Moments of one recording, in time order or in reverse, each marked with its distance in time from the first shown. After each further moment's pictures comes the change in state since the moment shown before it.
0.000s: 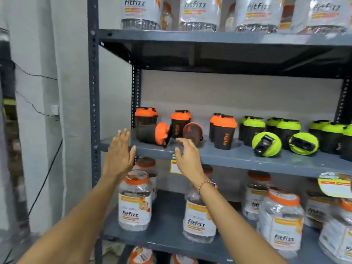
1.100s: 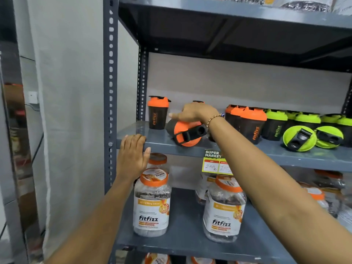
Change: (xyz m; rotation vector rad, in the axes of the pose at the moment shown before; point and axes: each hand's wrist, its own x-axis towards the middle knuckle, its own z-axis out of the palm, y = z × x) left_hand 0.015 -0.078 0.054 -0.044 0.109 0.158; right_hand 0.150 -0.076 0.044 -0.841 -0.533 0.157
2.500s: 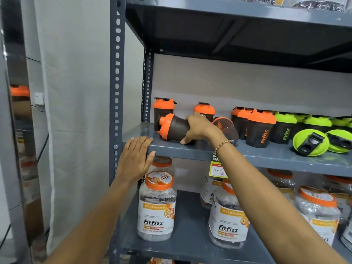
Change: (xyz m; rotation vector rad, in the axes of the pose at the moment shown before) left_hand 0.002 -0.013 -0.009 0.025 -0.070 0.074; right_hand 0.011 0.001 0.047 0.171 0.063 -0.032
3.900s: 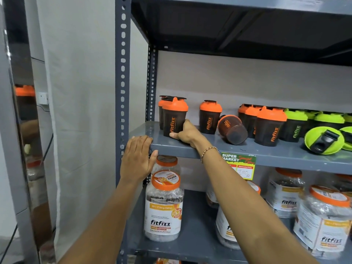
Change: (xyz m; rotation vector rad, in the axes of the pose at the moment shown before) left_hand -0.003 -0.011 0.005 -0.006 0.035 -0.089; right_hand 0.039 -0.026 0.061 0.795 0.046 0.159
